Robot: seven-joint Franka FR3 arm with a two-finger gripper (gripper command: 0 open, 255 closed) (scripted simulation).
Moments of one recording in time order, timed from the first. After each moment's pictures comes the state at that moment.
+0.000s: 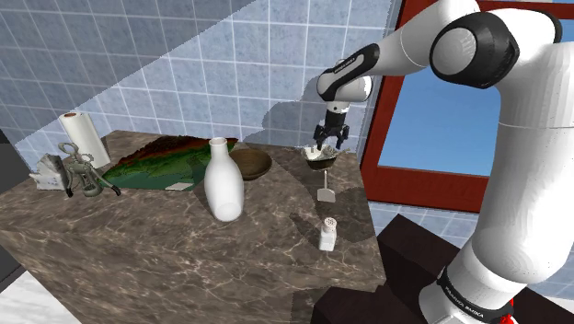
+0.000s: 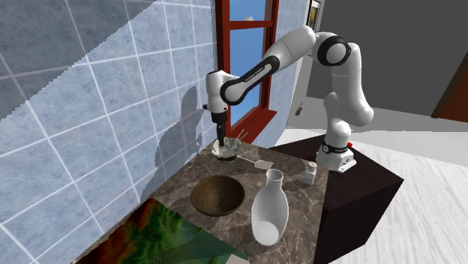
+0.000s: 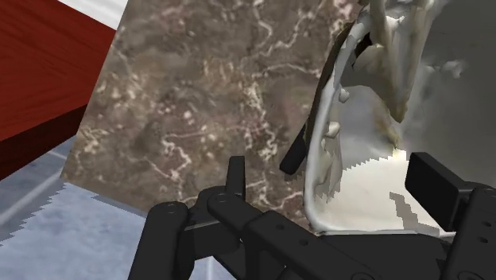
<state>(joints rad) -0.13 0.34 -0.24 -1.89 0.23 2.12 -0.13</state>
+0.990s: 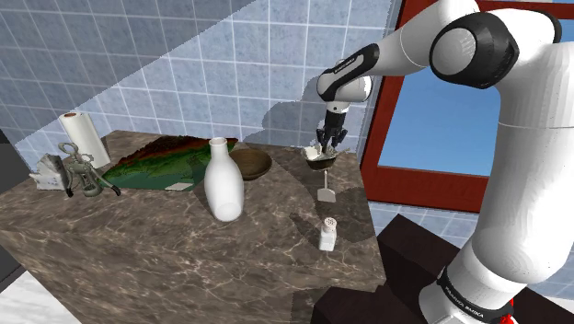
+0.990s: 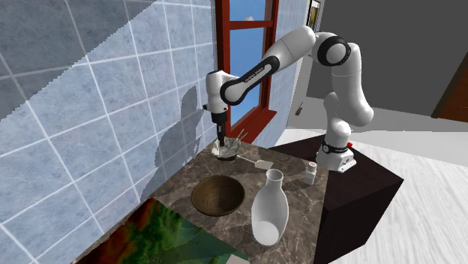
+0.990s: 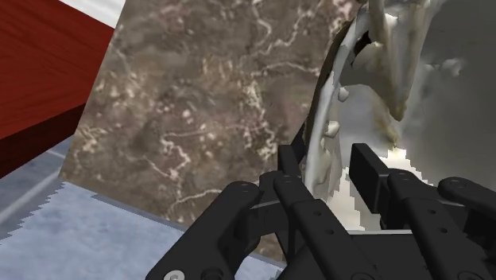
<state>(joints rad) -0.13 0.34 -0.24 -1.89 0.23 2.12 -0.13</state>
